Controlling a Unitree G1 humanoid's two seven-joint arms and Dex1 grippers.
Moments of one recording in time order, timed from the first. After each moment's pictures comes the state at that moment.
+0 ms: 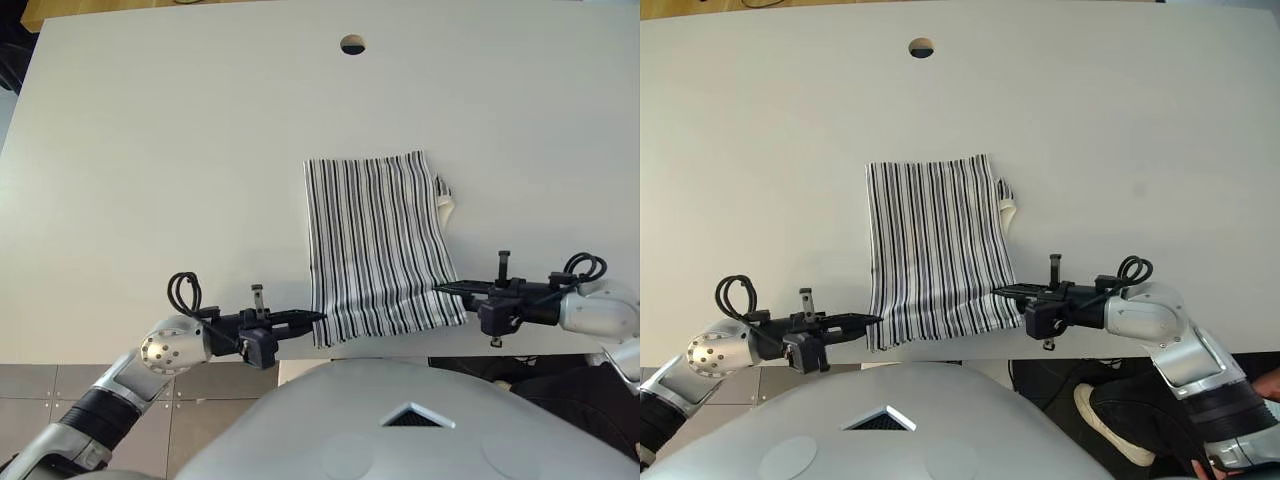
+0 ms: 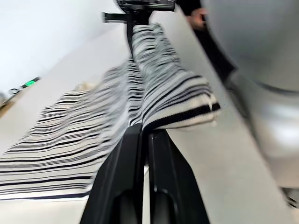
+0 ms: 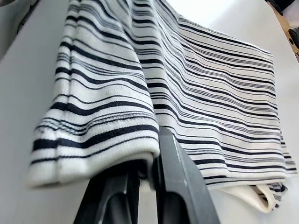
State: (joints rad) left arm 0.38 0.91 -0.48 -0.02 -0.12 -0.88 -0.65; right arm 0.33 -0.96 0.28 -0.21 0.02 -0.53 0.86
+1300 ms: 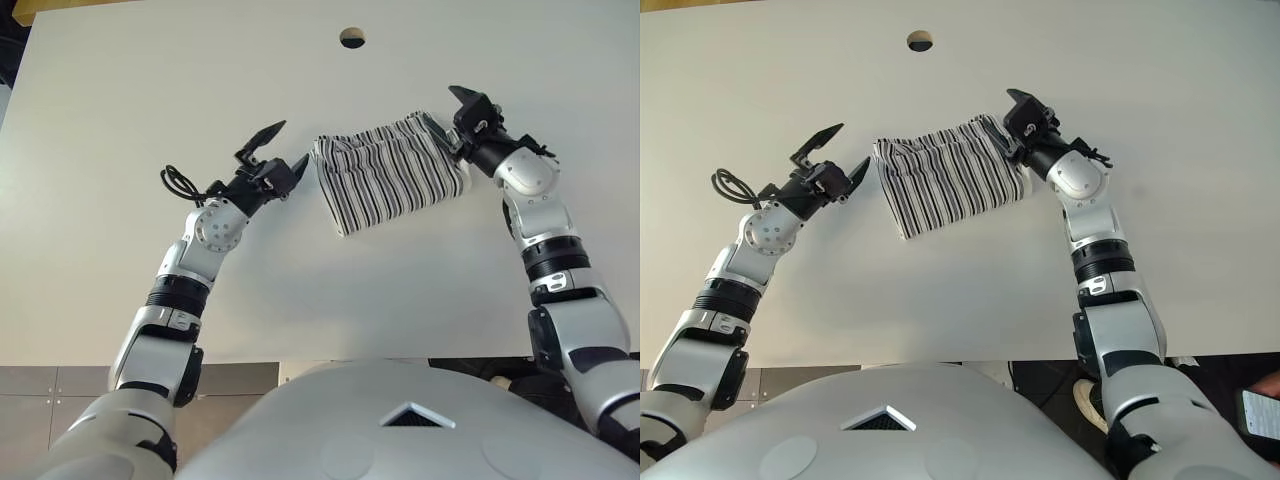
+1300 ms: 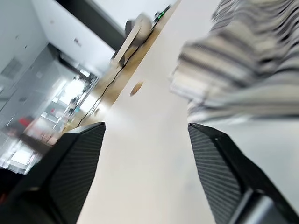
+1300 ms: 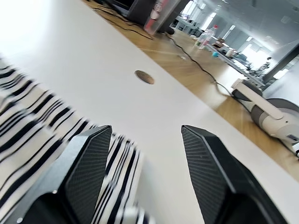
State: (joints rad) left arm -0.22 0.46 -0.22 0.58 0.36 -0.55 -0.12; right arm -0.49 -0.32 0.17 0.71 -0.10 -0.37 0.39
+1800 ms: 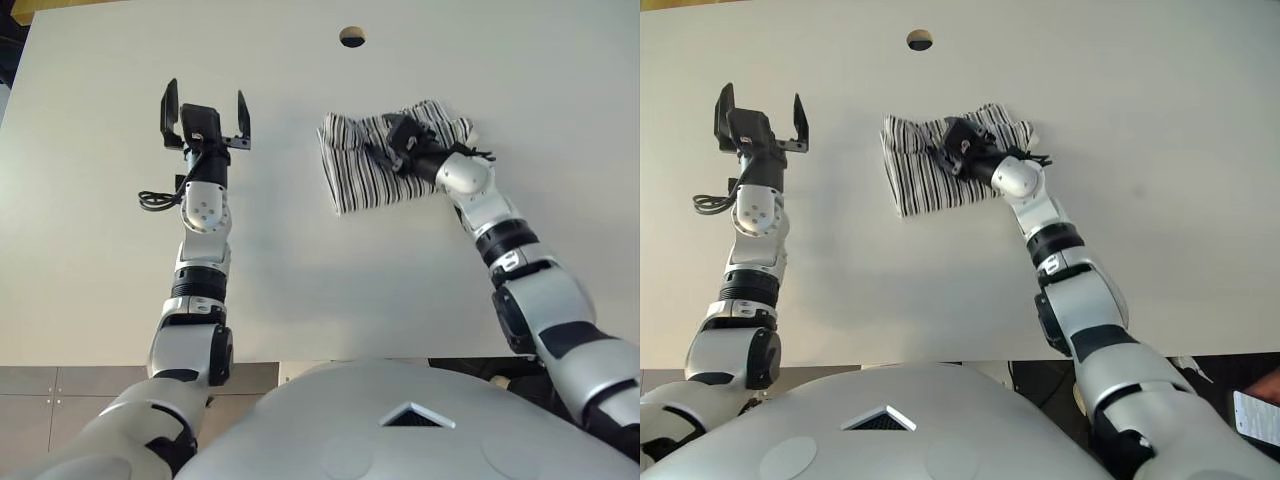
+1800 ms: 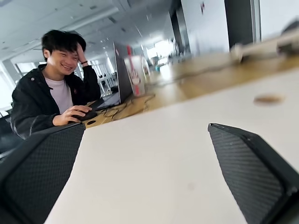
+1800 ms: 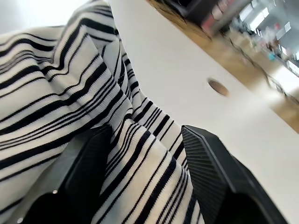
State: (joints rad) left arm -0.29 0.24 0.07 0.69 0.04 -0.54 0.05; right arm -0.69 -0.14 0.27 1.12 -0.15 -0.37 0.42
